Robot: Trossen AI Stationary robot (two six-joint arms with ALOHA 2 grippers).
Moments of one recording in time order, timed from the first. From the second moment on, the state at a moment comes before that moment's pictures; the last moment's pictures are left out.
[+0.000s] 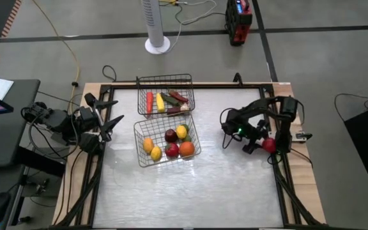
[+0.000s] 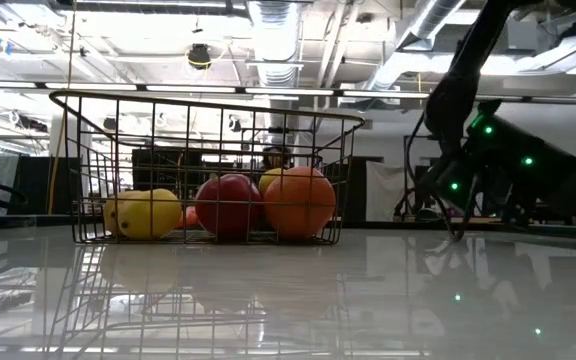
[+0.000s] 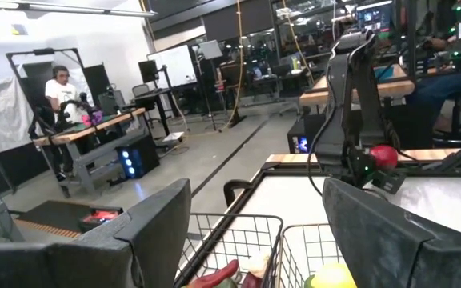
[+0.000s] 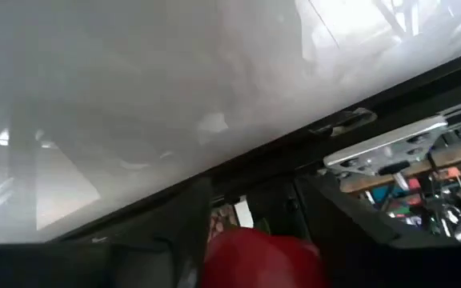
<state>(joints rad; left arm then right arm) -0.46 0.36 0.67 -0.25 -0.92 0.25 -0.33 1.88 0.79 -1.39 -0.05 0.36</state>
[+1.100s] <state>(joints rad) -0.46 0.36 0.67 -0.26 -0.92 0.23 0.00 1.82 1.15 -1.57 -0.08 0.52</state>
